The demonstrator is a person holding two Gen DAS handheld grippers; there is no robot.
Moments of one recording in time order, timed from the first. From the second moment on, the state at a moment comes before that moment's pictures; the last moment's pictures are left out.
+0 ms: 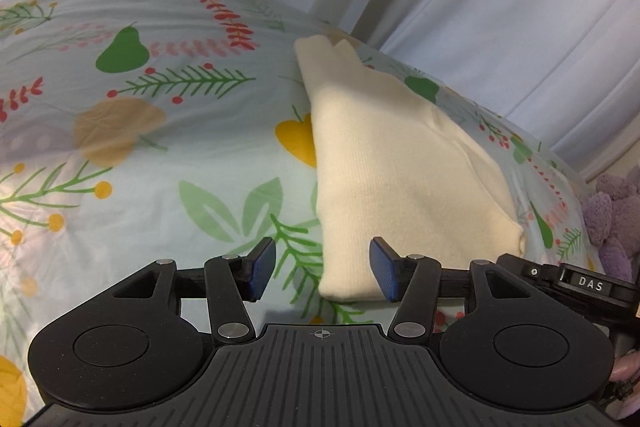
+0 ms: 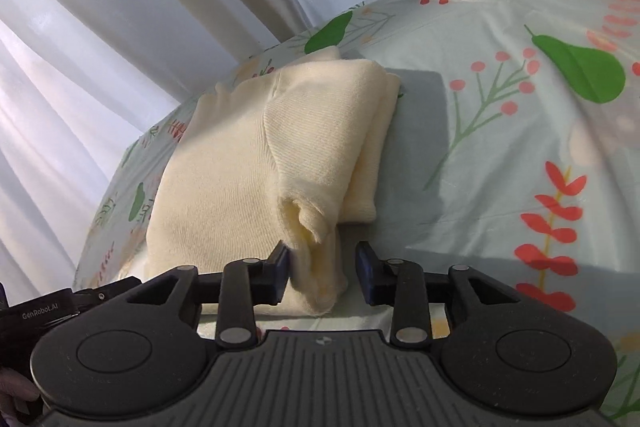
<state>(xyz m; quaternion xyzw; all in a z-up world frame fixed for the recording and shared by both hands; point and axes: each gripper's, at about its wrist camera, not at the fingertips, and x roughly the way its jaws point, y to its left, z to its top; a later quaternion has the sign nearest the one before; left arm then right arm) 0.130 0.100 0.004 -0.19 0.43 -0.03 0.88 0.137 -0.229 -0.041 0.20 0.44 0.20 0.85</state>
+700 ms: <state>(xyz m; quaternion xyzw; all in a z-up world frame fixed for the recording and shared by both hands) 0.185 0.068 -0.005 -0.13 0.45 0.00 0.88 0.158 -0.178 -0.020 -0.04 0.36 0.19 0.91</state>
